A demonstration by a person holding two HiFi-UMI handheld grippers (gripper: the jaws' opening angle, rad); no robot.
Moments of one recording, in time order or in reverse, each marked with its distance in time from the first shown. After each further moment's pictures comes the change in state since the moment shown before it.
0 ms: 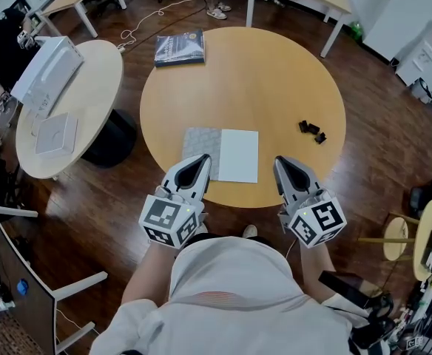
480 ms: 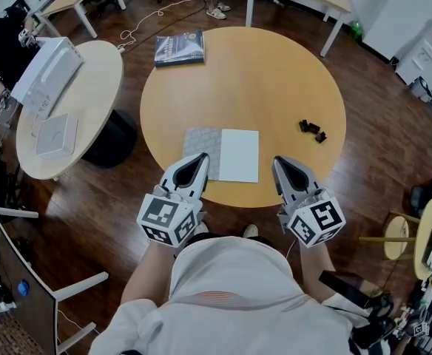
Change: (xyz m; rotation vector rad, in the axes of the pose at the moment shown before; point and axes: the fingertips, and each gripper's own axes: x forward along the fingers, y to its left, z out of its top) left arm 0.000 0.004 0.003 -0.010 0.001 0.003; right arm 0.001 0.002 -0.001 -0.002 0.018 -0.005
